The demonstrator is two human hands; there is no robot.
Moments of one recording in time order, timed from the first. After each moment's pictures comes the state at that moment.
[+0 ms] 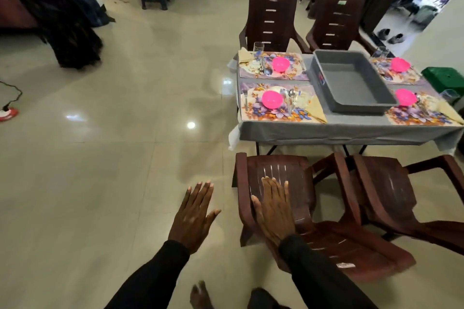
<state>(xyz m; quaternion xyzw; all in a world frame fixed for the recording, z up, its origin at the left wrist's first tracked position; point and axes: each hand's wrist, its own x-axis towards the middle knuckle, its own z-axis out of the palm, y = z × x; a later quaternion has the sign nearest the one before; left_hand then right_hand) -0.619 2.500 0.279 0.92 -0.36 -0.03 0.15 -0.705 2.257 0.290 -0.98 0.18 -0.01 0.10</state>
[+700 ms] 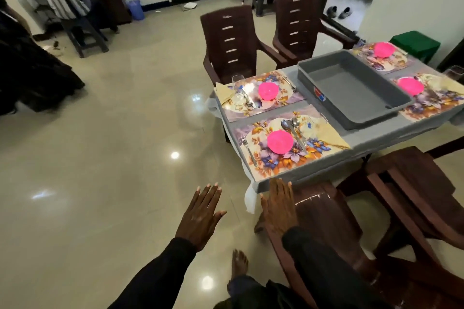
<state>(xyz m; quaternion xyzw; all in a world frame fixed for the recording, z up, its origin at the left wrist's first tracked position) -0.215 2.405 0.264 0.82 -0.56 0.00 0.11 -0.374 2.190 0.237 -0.94 0.33 0.02 0.08</state>
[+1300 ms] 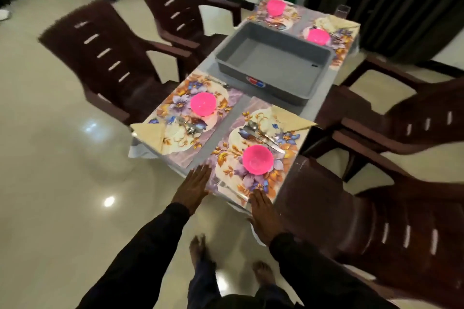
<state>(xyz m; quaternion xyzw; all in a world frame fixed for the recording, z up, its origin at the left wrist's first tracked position) 0.071 2.116 0.169 0.58 -0.81 -0.09 0.07 -0.216 2.146 0.157 -0.82 0.54 0.04 0.20</state>
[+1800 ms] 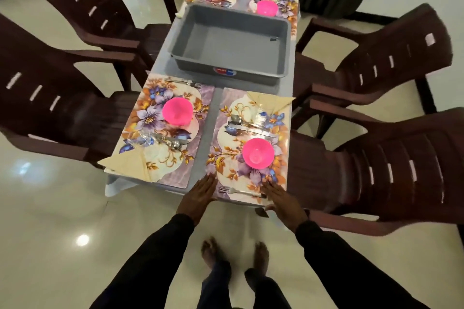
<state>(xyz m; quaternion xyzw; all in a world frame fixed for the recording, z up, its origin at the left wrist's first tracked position) 0.120 2.061 0.115 0.39 -0.90 -0.19 0.05 -0.198 2.145 0.152 -0.73 0.63 -0.07 0.24</state>
